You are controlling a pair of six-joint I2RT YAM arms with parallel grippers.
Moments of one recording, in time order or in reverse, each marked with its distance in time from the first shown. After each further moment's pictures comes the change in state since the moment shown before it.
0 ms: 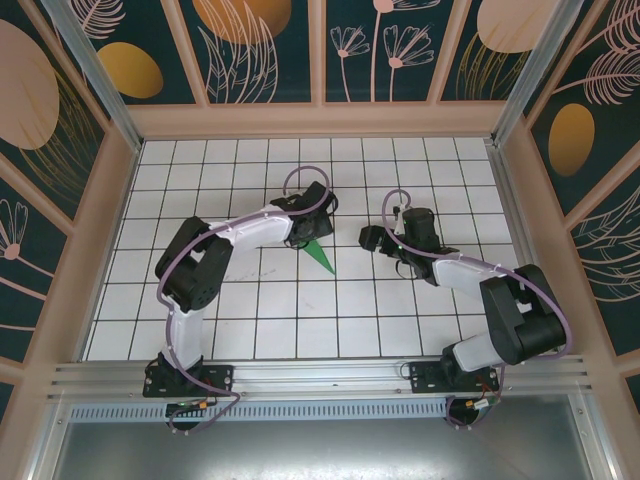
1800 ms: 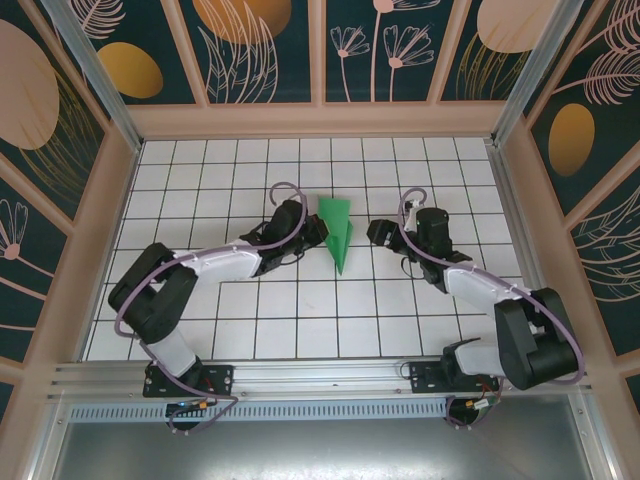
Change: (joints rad) left arm -0.016 -0.290 -0.505 0.745 0.266 -0.014; right arm -0.047 -0.150 -0.047 0.046 -0.098 0.073
